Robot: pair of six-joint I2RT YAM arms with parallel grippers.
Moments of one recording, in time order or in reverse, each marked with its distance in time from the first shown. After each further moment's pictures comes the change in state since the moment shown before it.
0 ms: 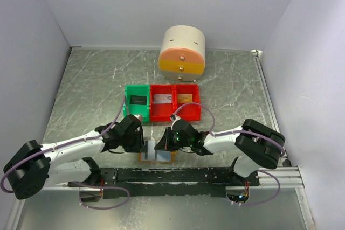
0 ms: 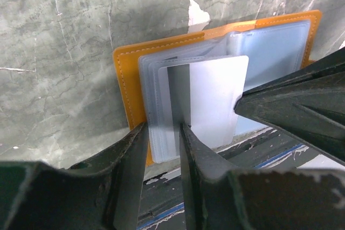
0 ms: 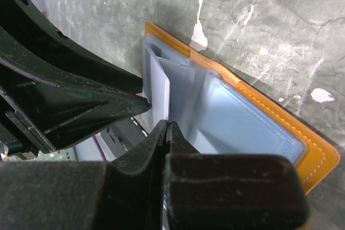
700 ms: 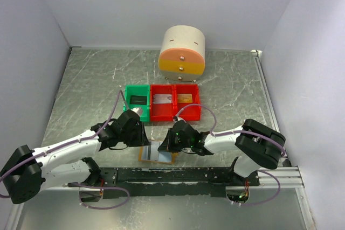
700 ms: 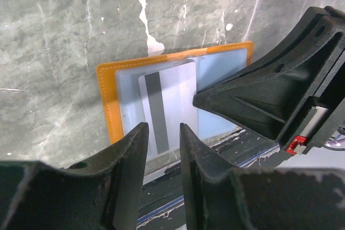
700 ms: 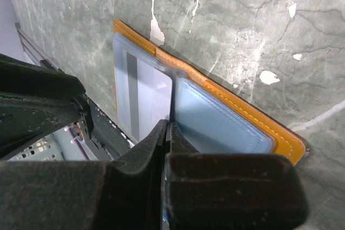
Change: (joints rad) left arm 0.000 -0.075 0.069 -0.019 -0.047 -0.029; right arm -0.006 -0.015 -0.007 -0.096 0.050 0.016
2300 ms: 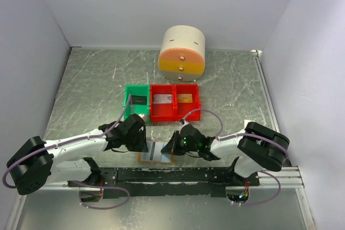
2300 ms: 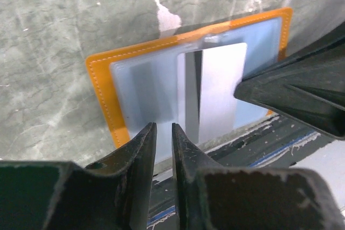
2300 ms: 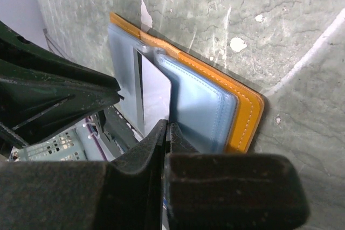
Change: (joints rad) left arm -0.038 0.115 -0.026 0.023 0.035 0.059; right arm -0.006 -0.044 -0.143 0.174 -0.010 0.092
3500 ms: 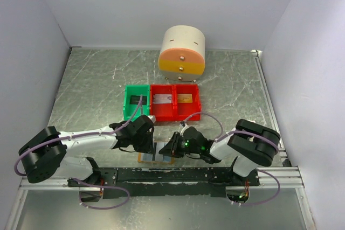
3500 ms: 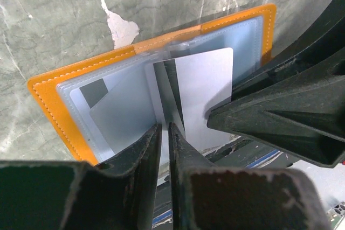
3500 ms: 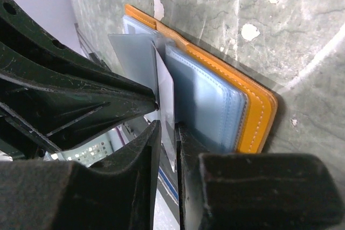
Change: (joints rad) left arm -0.080 0.146 0.060 0.068 0.007 -0.012; right arm -0.002 0.082 -0.075 0.253 -0.050 0.092
